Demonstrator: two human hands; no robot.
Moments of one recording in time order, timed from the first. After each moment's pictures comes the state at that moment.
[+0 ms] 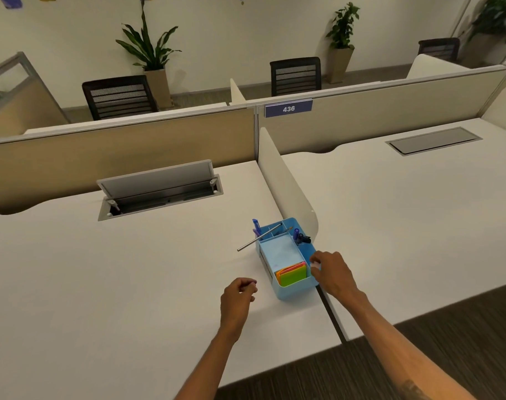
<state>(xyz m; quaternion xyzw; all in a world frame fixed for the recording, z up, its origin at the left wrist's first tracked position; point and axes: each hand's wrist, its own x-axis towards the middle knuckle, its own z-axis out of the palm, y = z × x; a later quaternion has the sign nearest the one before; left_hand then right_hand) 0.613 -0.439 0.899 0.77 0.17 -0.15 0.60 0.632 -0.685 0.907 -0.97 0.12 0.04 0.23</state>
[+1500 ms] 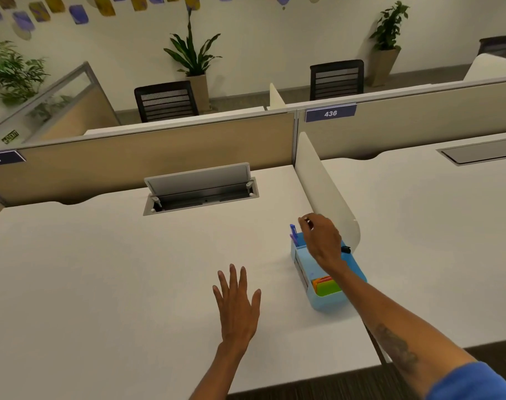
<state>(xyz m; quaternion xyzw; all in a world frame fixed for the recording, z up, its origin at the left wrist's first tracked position) 0.607 -0.372 0.903 0.98 0.04 -0.04 0.18 0.732 -0.584 0.946 -0.92 0.08 -0.17 0.35</state>
